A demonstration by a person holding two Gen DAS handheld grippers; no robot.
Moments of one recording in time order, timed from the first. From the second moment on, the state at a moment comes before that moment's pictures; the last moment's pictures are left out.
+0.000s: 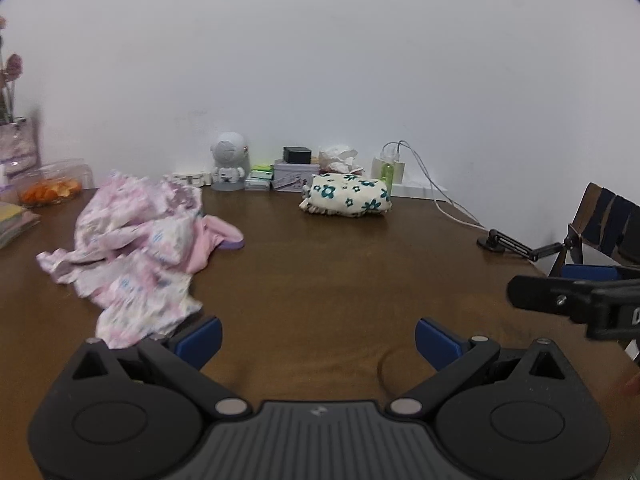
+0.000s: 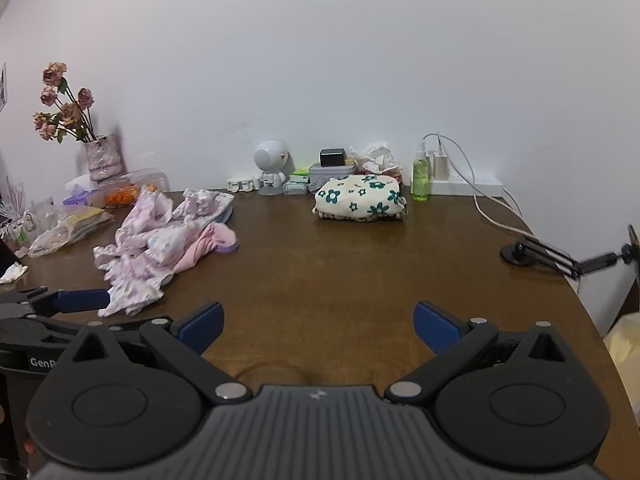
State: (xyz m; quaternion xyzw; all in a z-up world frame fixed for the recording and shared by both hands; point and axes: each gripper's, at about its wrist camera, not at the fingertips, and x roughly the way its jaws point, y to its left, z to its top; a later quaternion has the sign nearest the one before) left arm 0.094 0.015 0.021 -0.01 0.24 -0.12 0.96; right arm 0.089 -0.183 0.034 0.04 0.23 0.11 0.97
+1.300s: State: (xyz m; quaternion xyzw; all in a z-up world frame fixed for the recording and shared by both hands) left arm -0.022 0.031 -0.003 -0.01 0.27 -0.12 0.96; right arm -0.030 -0.164 -0.011 0.05 0.30 0.10 0.95
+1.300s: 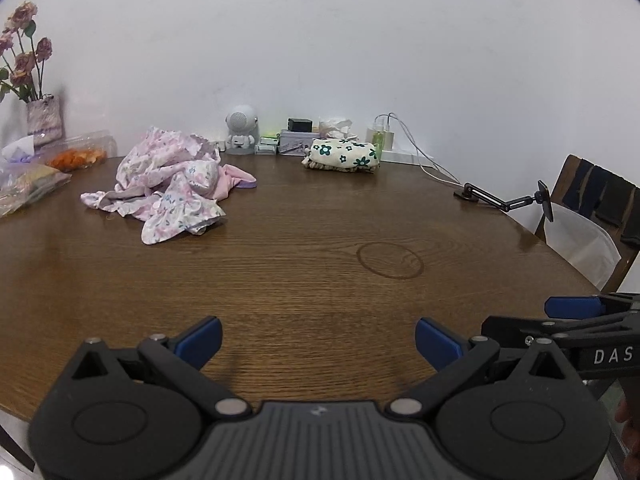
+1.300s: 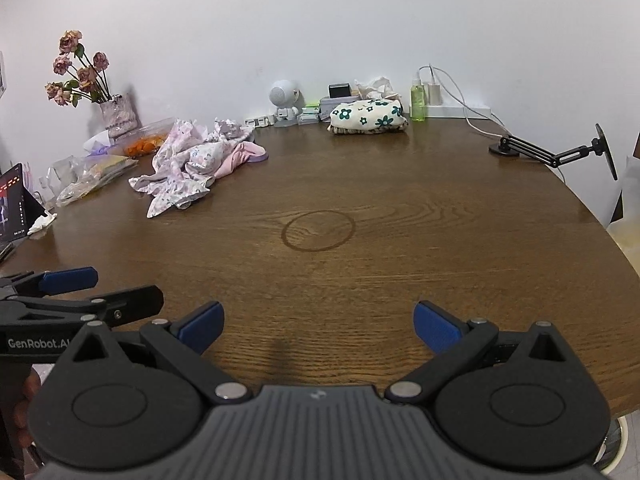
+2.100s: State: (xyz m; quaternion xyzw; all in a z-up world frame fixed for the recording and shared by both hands) left arm -0.020 0.033 -0.005 -0.02 0.27 -0.10 0.96; right arm -0.030 -0.166 -0.014 0.06 0.29 0.11 0.95
